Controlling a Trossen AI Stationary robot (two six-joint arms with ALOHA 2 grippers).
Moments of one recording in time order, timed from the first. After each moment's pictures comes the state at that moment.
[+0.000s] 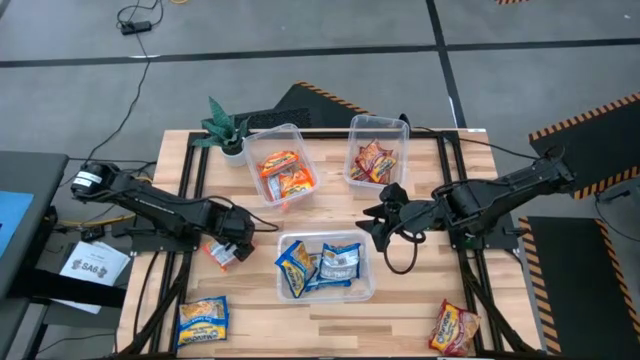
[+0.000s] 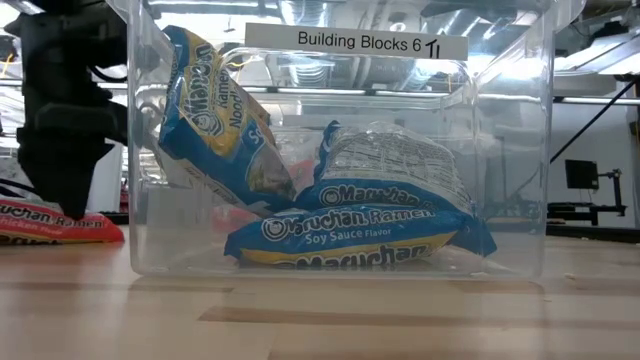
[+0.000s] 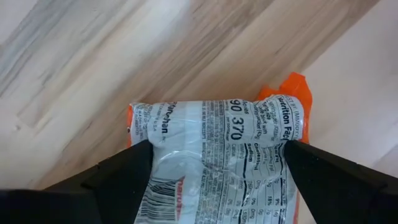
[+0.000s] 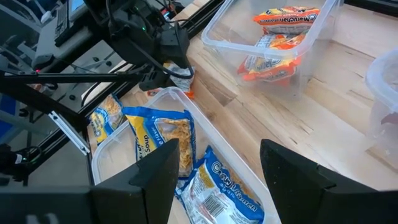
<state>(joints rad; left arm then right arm) -0.19 1.23 0.56 -0.79 -0.09 -1.02 0.33 1.22 1.13 -0.52 0.47 0.86</state>
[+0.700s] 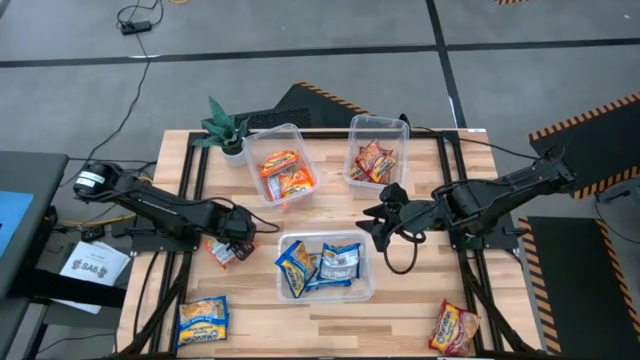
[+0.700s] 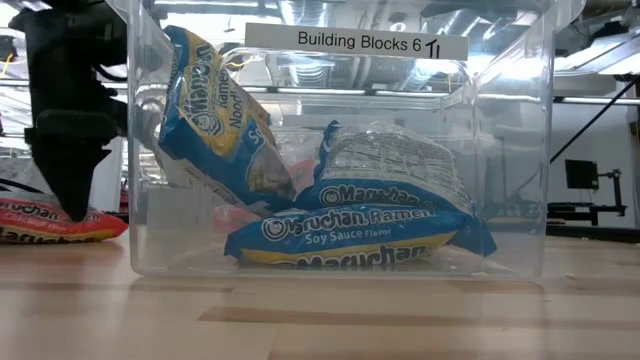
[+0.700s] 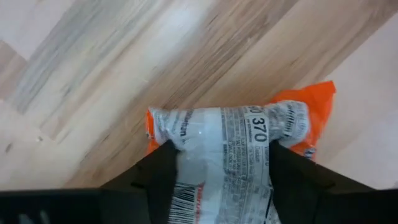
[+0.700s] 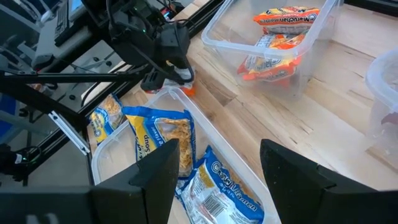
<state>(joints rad) -0.19 1.26 0.56 -0.80 -0.15 -0.99 0.33 1.22 1.13 -0.52 0.47 0.87</state>
